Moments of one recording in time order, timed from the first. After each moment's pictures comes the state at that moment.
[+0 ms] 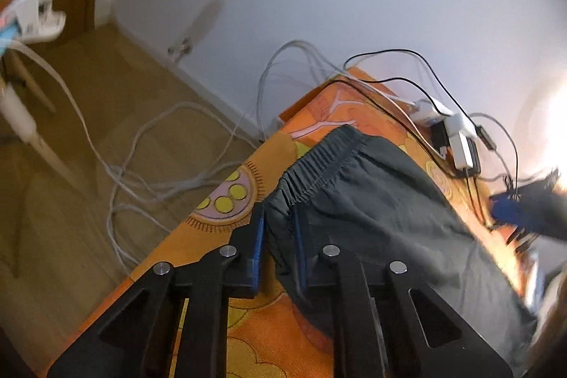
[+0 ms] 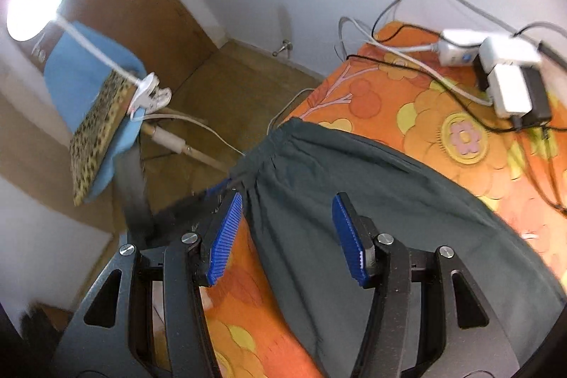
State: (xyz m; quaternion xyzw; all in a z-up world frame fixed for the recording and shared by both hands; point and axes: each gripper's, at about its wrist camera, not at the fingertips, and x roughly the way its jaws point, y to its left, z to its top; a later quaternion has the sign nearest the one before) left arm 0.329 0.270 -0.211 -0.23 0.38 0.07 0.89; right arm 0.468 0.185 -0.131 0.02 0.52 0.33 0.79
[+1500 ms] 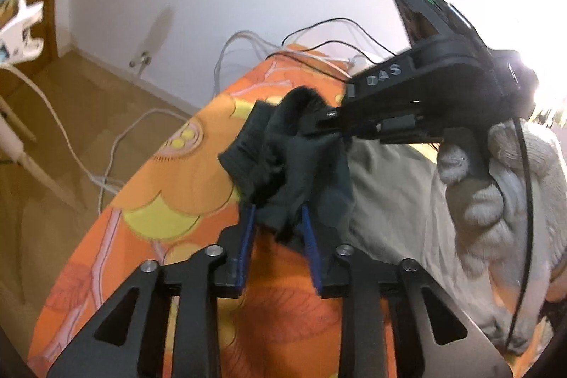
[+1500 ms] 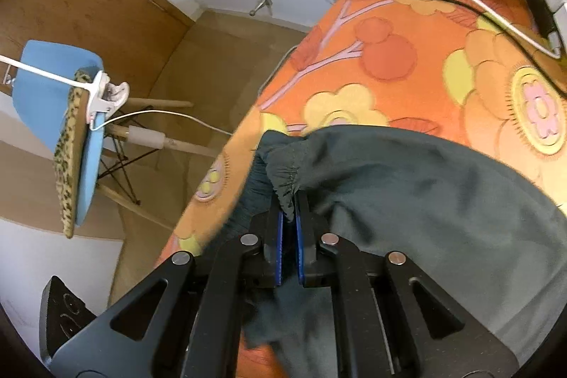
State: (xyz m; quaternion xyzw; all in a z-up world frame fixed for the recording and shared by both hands) left arm 0.291 0.245 -0.212 -0.19 0.38 -0.01 0.90; right arm 0.519 0.238 -0.214 0.04 0.60 0.30 0.74
